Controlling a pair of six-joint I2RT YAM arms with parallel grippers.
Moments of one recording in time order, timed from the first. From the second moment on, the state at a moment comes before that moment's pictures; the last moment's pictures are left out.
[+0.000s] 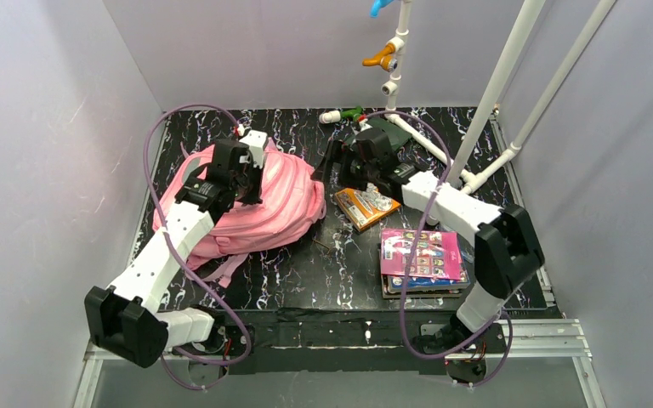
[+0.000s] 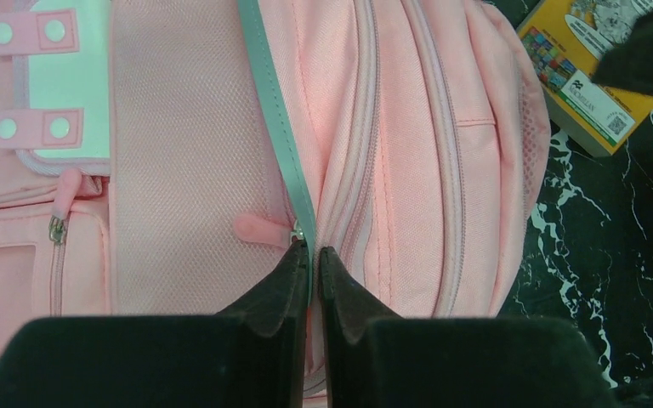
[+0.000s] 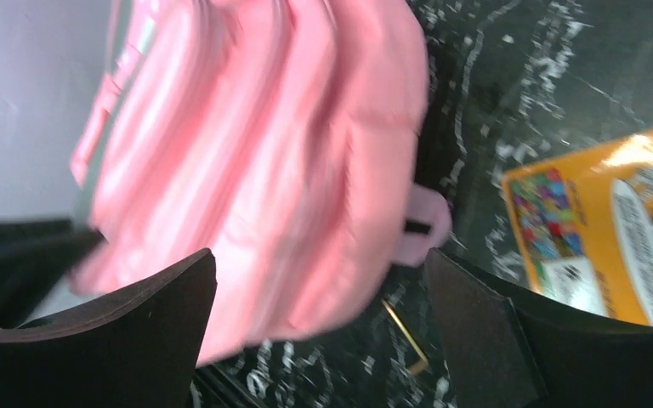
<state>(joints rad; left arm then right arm) -0.38 1.25 1.17 -0.68 -0.08 -0.05 0.67 1.63 1.26 -0.21 -0.16 0.70</state>
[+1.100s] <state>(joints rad) -0.38 0.92 1.01 -0.84 -0.11 -0.73 0.65 2.01 1.38 0.13 -0.47 0.87</state>
